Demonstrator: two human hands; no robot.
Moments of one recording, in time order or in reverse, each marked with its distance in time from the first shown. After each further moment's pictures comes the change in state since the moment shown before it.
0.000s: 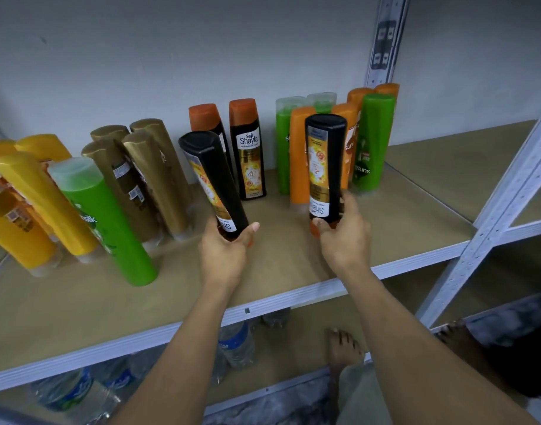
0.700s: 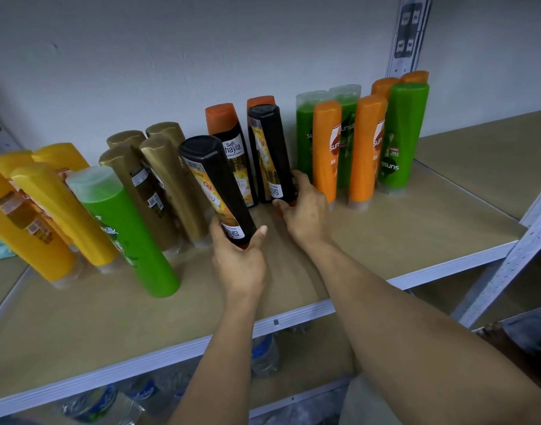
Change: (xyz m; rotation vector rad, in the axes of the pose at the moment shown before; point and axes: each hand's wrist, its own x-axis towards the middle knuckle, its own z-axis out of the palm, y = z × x) left_hand 0.012 -0.017 0.003 -0.094 0.176 0.041; right_hand 0.040 -0.028 0.113 -0.072 -0.048 -0.243
